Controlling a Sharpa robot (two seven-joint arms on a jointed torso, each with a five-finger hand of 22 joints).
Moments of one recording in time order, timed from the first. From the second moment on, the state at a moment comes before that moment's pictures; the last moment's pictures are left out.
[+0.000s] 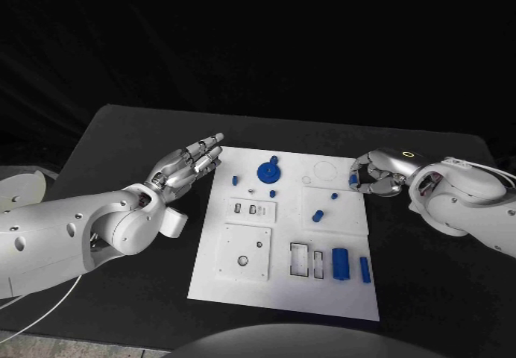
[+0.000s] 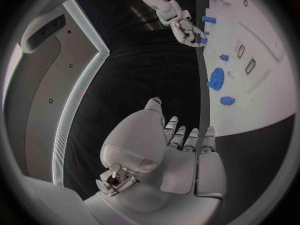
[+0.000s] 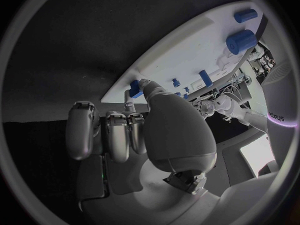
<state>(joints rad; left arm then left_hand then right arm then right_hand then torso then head) 1.19 -0.99 -0.19 1.62 -0.14 -0.18 0.53 1.37 0.28 -0.23 0.28 0.44 0.25 0.05 0.05 0.03 0.02 0.01 0.01 0.01 0.00 0.11 0.00 0.00 0.17 0.01 0.24 0.00 0.01 1.22 -1.02 -0.13 1.53 -1.60 -0.30 -0.13 1.31 -0.07 0.21 0.18 0.44 0.85 0.07 0.38 0.46 1.47 -0.02 1.57 1.31 1.46 -0.07 1.56 1.31 0.07 1.44 0.04 1.33 1.31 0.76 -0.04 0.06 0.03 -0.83</state>
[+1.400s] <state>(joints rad) 1.19 -0.99 -0.20 1.62 -0.13 -0.17 0.53 1.37 0.28 -0.23 0.28 0.45 0.26 0.05 0.05 0.03 0.02 0.01 0.01 0.00 0.00 0.11 0.00 0.00 0.17 0.01 0.24 0.00 0.01 1.22 -0.74 -0.12 1.65 -1.63 -0.35 -0.17 1.31 -0.08 0.23 0.16 0.51 0.87 0.08 0.42 0.49 1.47 -0.02 1.57 1.31 1.47 -0.08 1.57 1.31 0.07 1.45 0.03 1.33 1.31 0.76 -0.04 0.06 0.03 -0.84</state>
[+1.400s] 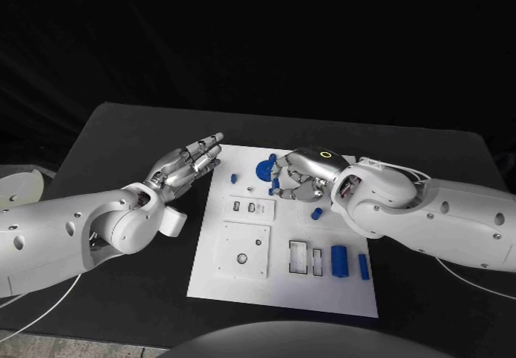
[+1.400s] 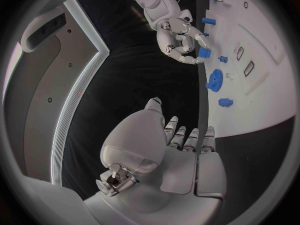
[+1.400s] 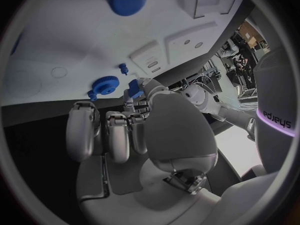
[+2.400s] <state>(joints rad) 1.19 -0.98 -0.20 1.61 -0.13 -0.16 0.52 1.37 0.28 -0.22 0.28 0.45 0.26 0.05 0.05 0.03 0.02 0.01 0.01 0.00 0.00 0.11 0.00 0.00 0.17 0.01 0.24 0.00 0.01 1.18 -0.70 -0.12 1.64 -1.68 -0.27 -0.21 1.31 -0.09 0.24 0.15 0.50 0.88 0.08 0.42 0.49 1.47 -0.02 1.57 1.31 1.47 -0.08 1.57 1.31 0.07 1.45 0.03 1.33 1.31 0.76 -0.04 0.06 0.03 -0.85</state>
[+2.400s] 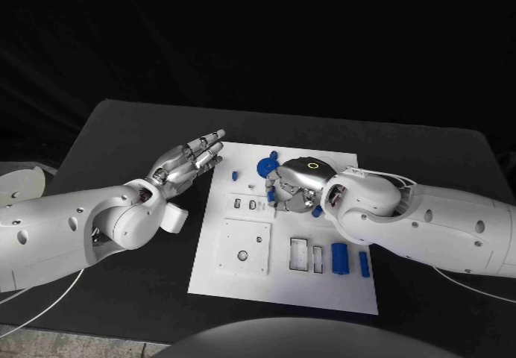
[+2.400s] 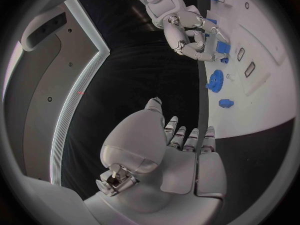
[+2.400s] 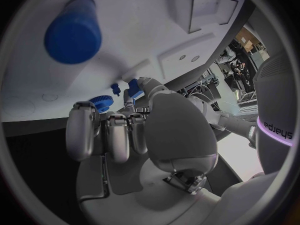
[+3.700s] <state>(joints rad) 1.19 -0.98 -0.20 1.61 -0.13 -0.15 0.52 1.38 0.28 -0.22 0.28 0.46 0.26 0.05 0.05 0.03 0.02 0.02 0.01 0.01 0.00 0.11 0.00 0.00 0.17 0.01 0.24 0.00 0.01 1.17 -0.71 -0.12 1.63 -1.68 -0.26 -0.19 1.25 -0.13 0.16 0.17 0.10 0.75 0.08 0.20 0.38 1.47 -0.01 1.57 1.31 1.47 -0.07 1.54 1.31 0.07 1.43 0.04 1.26 1.31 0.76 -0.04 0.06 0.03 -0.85</state>
